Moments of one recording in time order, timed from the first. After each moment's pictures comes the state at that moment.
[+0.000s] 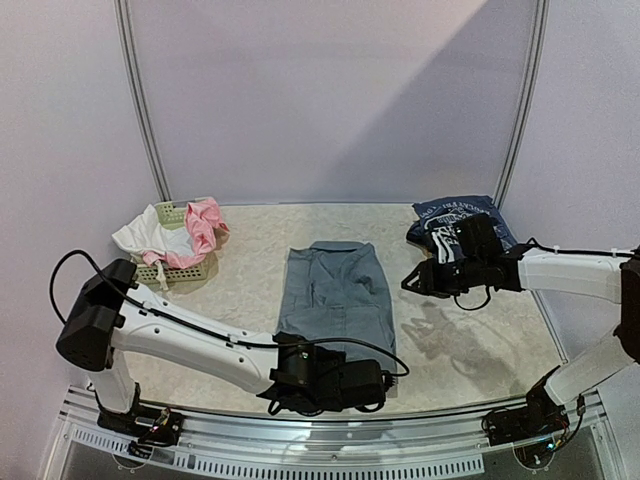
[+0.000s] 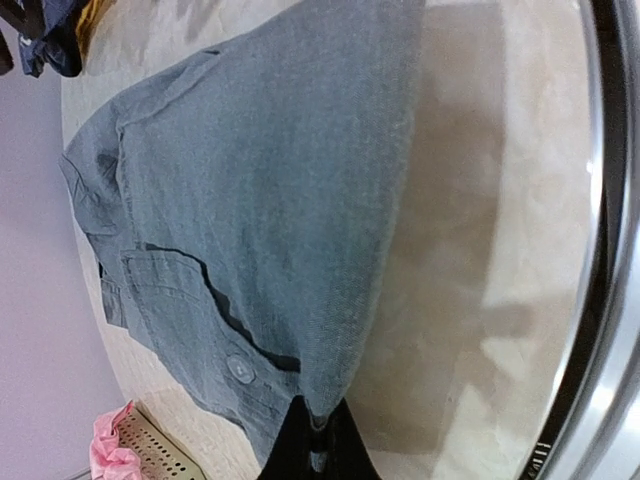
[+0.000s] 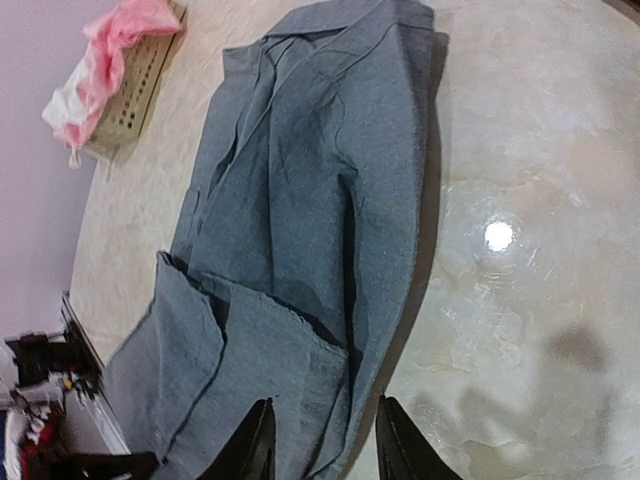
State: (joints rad) left arm -1.52 1.93 1.33 -0.67 -0.65 0.23; right arm 0.51 1.42 0.80 -0.16 -0.38 0.52
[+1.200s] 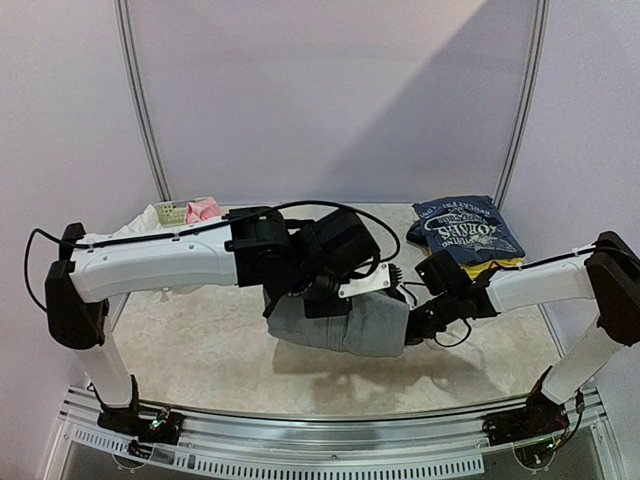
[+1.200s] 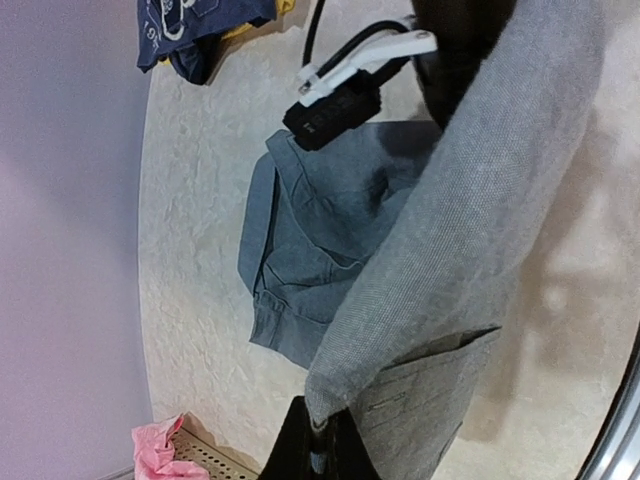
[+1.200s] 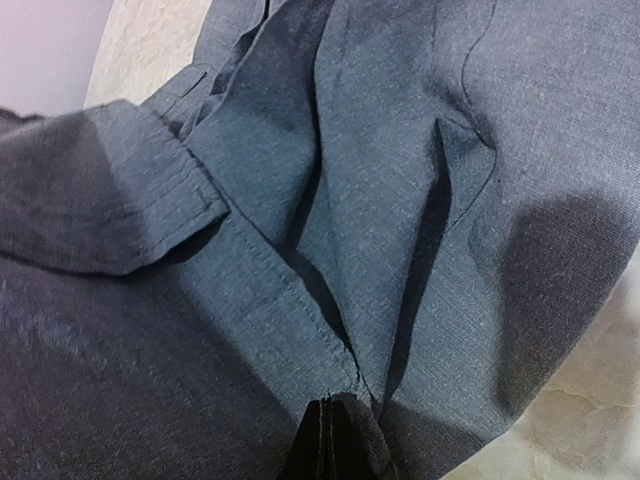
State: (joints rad) left arm -1.27 1.83 1.73 -0.92 -0.48 0.43; right arm 0.73 1.57 0.73 -0.14 -0.53 0.52
